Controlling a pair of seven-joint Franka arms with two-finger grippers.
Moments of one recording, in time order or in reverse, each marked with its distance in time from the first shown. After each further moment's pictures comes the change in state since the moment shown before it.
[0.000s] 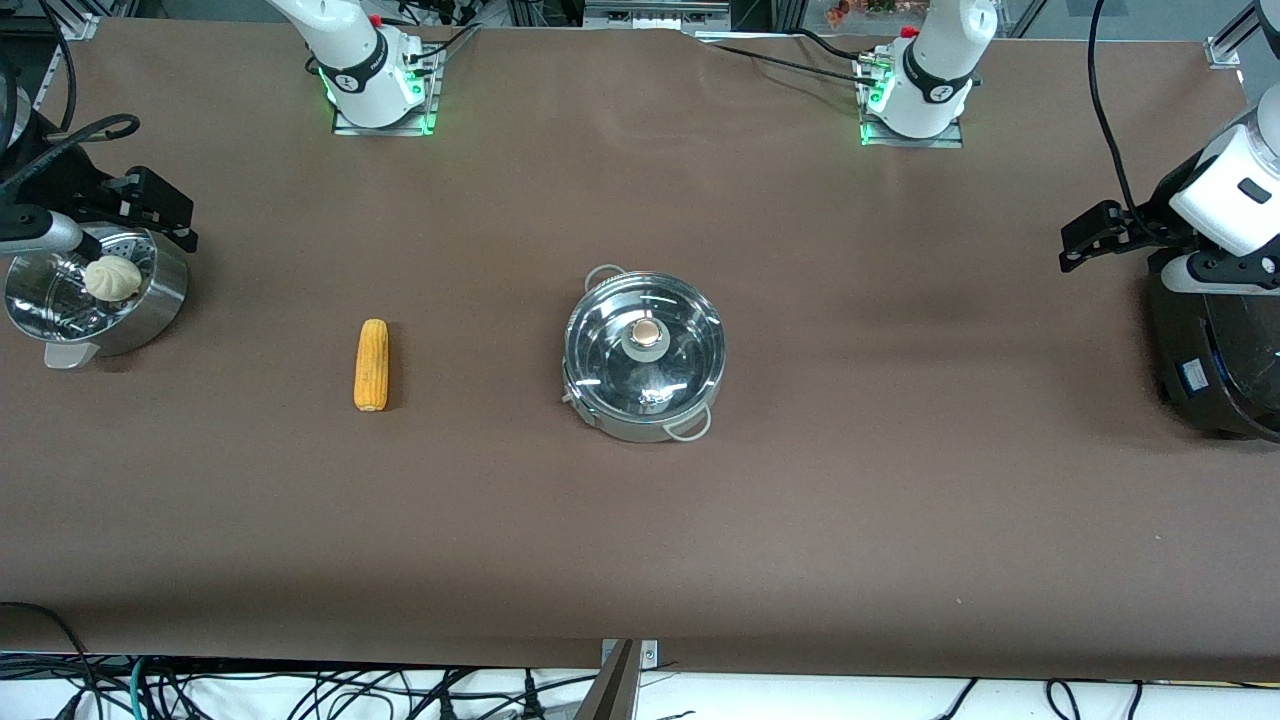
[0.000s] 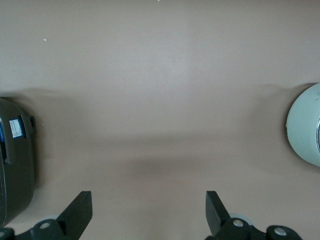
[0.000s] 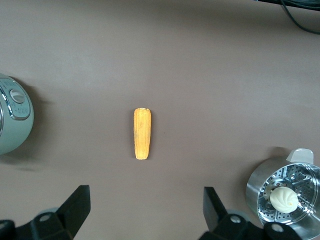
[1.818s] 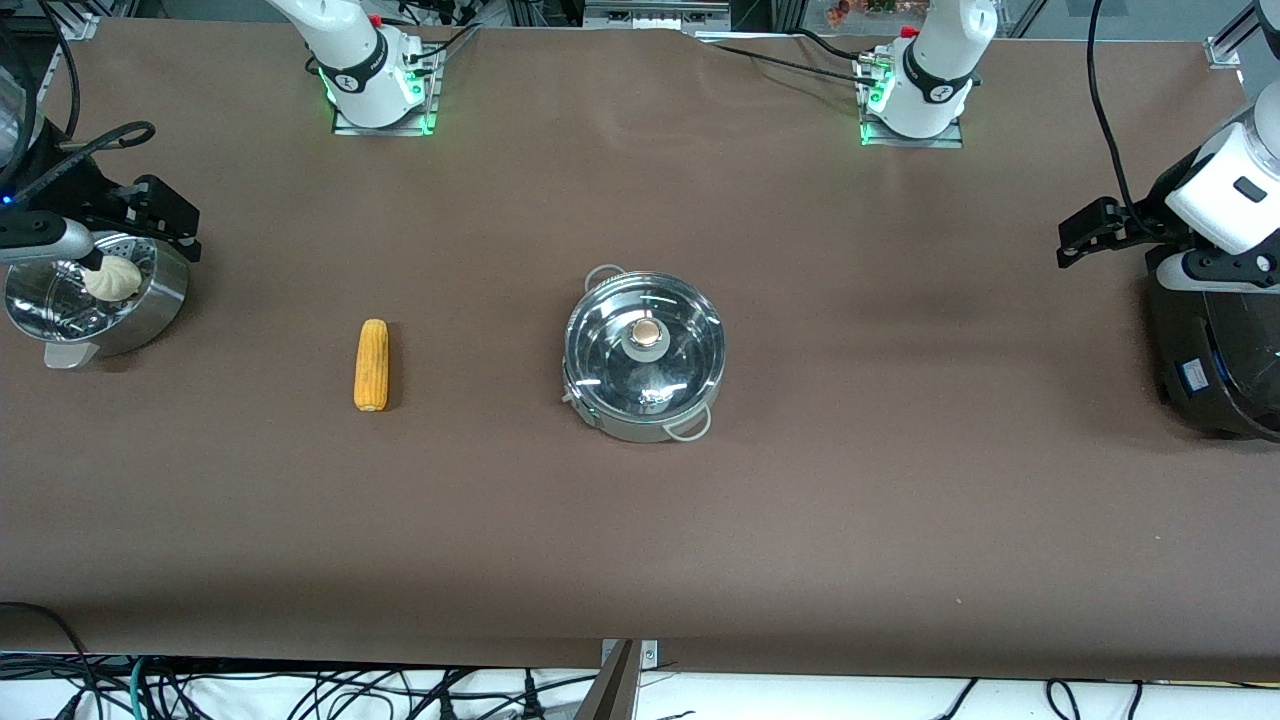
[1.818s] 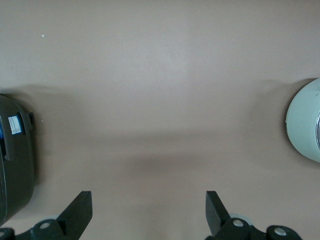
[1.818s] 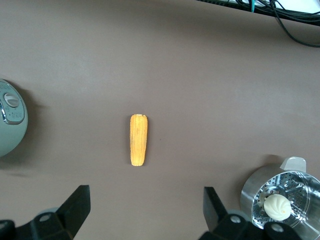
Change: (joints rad) left arm -0.004 0.000 0.000 0.006 0.000 -0.020 0.000; right arm 0.014 0.009 0.005 0.000 -0.031 0.028 0.000
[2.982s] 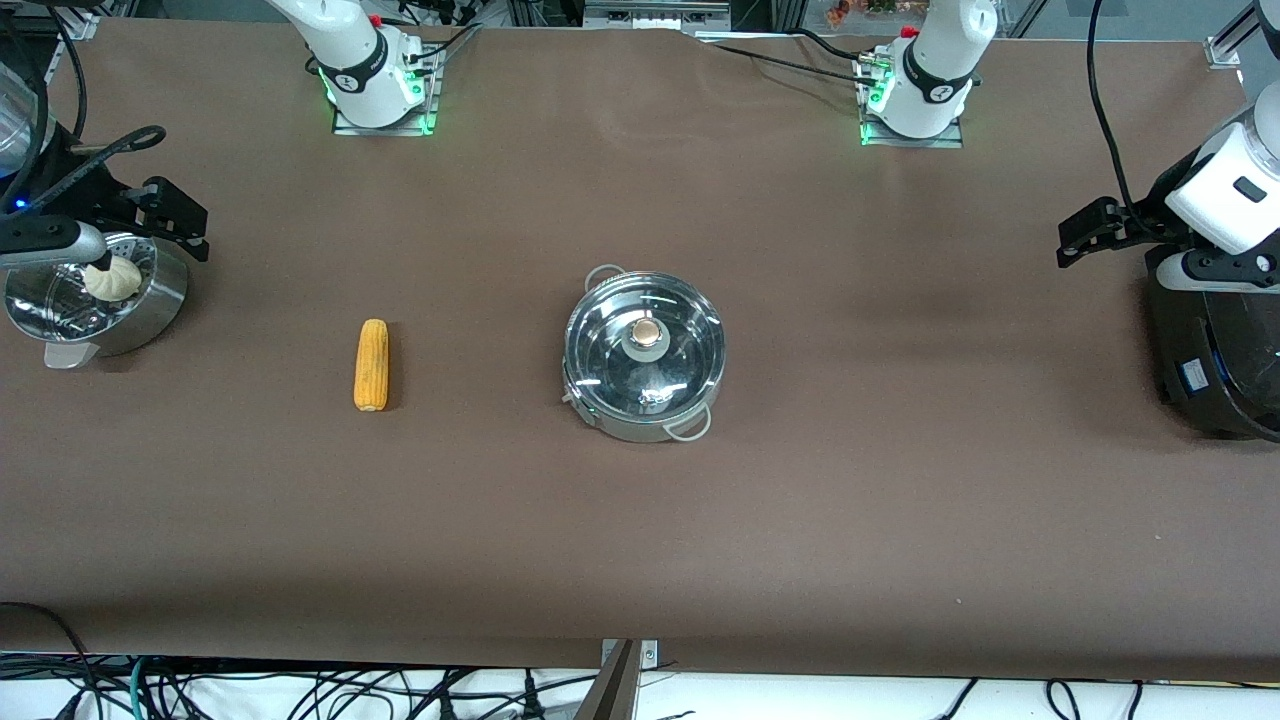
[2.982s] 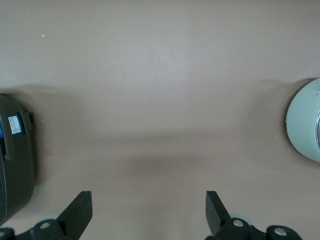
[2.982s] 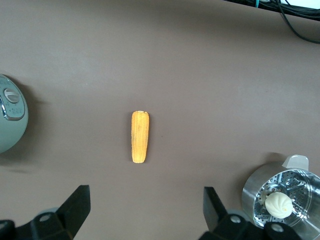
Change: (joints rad) left arm 0.000 0.000 0.000 0.000 0.000 -0.001 0.000; right arm 0.011 0.004 -0.004 -0.003 0.000 -0.010 0.001
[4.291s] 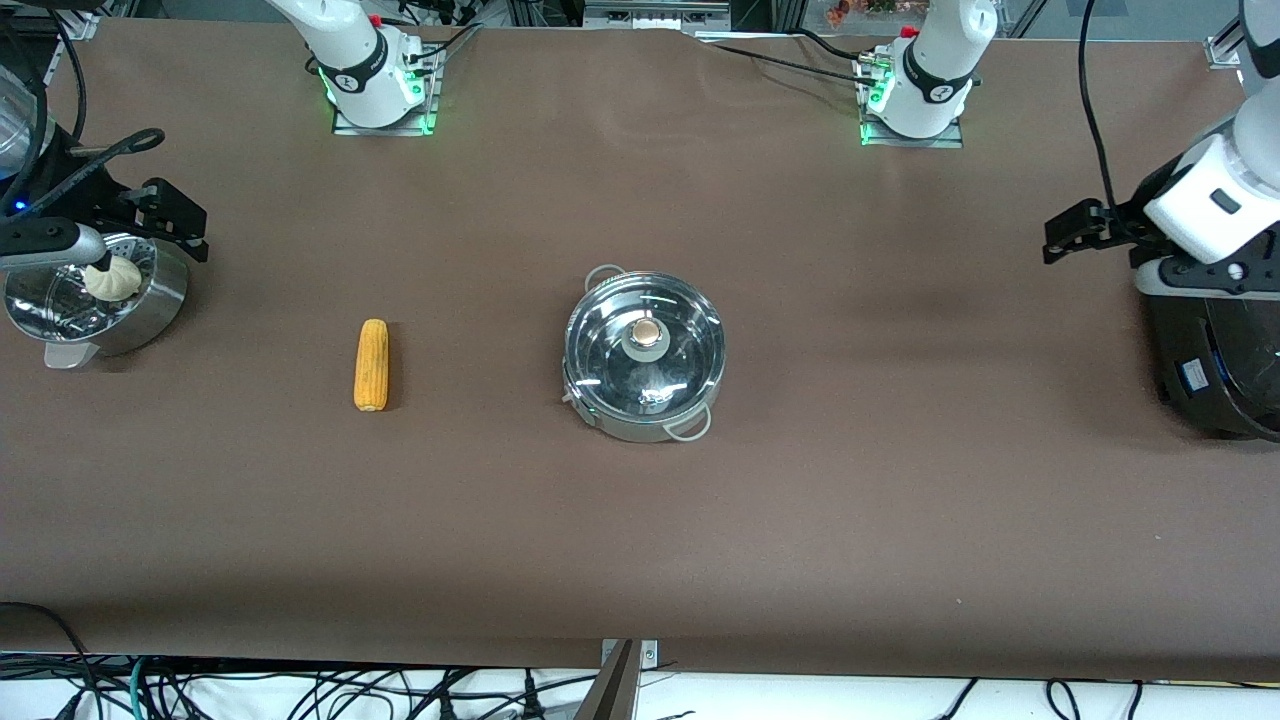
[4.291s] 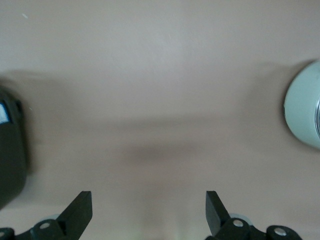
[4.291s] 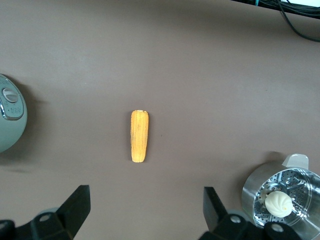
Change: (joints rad) left arm -0.021 0.027 -0.004 0.000 -0.021 -0.068 0.000; right arm 0.000 0.002 -0.003 -0.001 0.000 -0.002 0.000
